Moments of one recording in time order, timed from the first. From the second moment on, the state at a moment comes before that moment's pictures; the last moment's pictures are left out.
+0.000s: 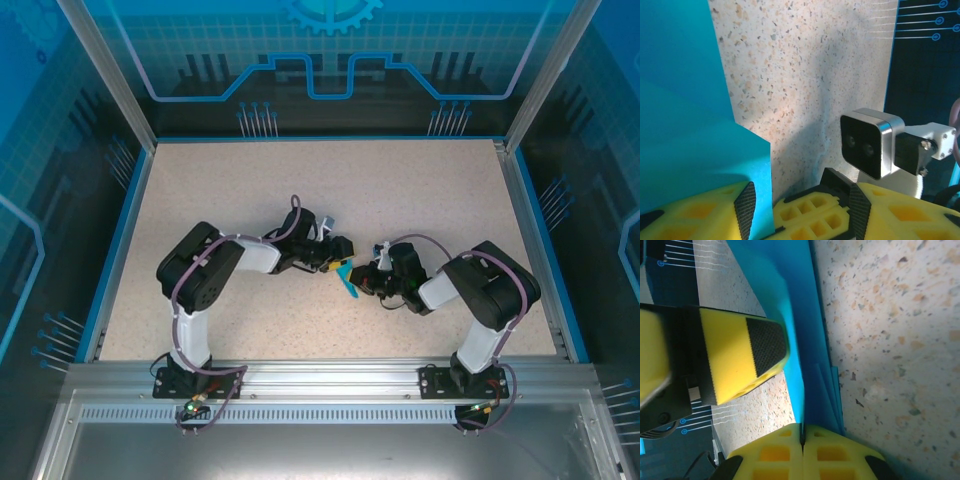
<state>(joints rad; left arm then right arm) -0.55 1.97 0.94 0.35 0.66 -1.02 0.50 1.75 0.40 0.72 -0.53 1.05</state>
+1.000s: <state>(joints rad) -0.56 1.99 0.95 0.34 0.67 -1.00 0.54 1.59 0.55 0.16 -0.42 0.87</state>
